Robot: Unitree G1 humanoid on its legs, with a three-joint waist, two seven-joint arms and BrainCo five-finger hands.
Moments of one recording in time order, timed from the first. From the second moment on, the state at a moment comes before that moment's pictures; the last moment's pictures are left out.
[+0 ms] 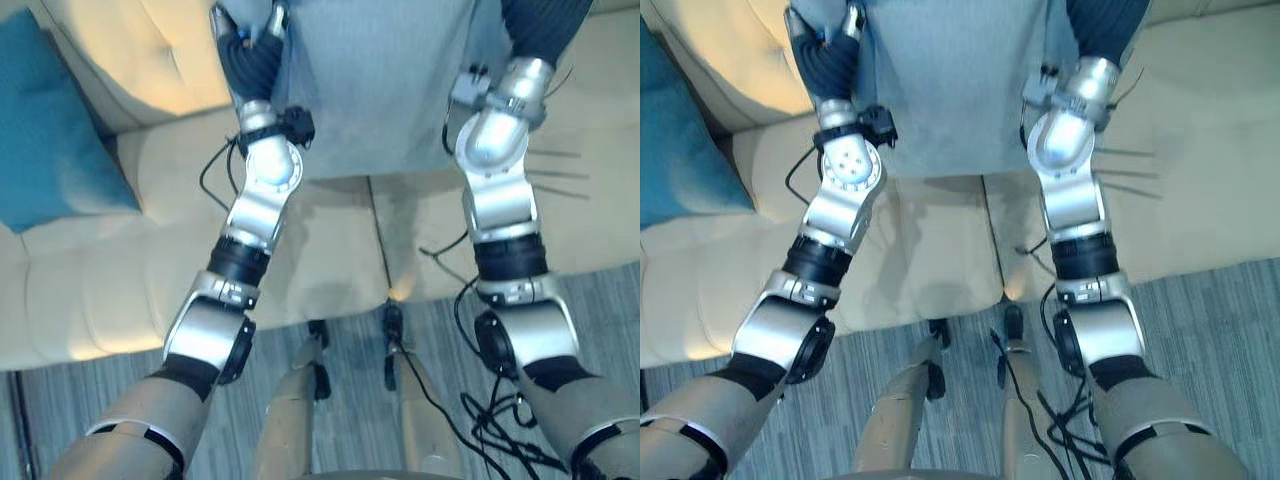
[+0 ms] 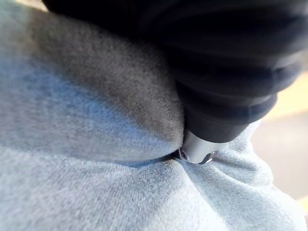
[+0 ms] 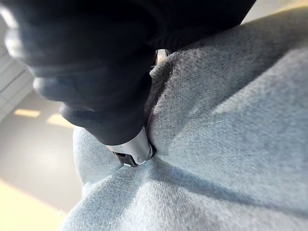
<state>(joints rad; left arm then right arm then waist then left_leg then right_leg) -1.14 0.18 -0.14 0.53 -0.05 -0.20 0.70 -1.17 -0.27 0.01 0.34 -0.22 -0.11 -0.70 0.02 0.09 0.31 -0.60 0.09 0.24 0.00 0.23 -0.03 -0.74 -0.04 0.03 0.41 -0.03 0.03</state>
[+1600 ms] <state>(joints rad) 0.12 0.15 0.05 0.65 -0.10 -0.22 0.16 0.16 -0.20 -0.14 0.58 -0.13 -0.16 -0.17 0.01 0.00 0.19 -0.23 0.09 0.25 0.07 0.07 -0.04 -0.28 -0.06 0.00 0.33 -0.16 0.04</state>
